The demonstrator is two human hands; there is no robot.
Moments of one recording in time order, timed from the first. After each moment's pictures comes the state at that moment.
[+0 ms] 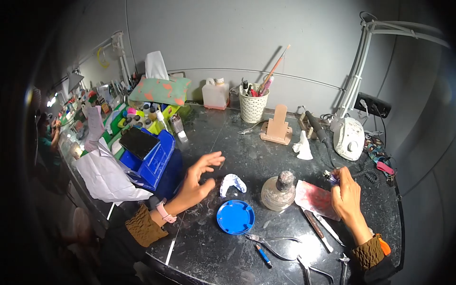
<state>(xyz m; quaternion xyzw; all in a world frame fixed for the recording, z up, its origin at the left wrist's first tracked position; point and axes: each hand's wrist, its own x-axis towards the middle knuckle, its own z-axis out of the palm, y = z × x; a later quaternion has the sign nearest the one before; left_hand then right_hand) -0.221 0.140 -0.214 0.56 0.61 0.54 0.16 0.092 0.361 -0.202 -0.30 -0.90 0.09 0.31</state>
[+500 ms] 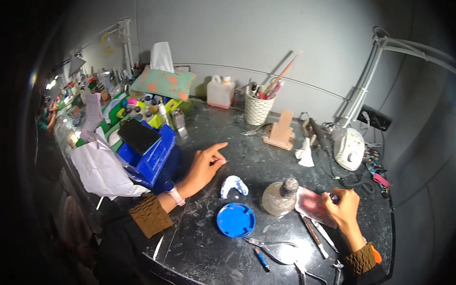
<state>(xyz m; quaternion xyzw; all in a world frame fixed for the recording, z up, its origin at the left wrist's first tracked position) -0.258 0.187 -0.247 0.54 0.67 0.52 0.04 0.086 0.356 -0.199 -0.37 -0.89 0.02 0.27</state>
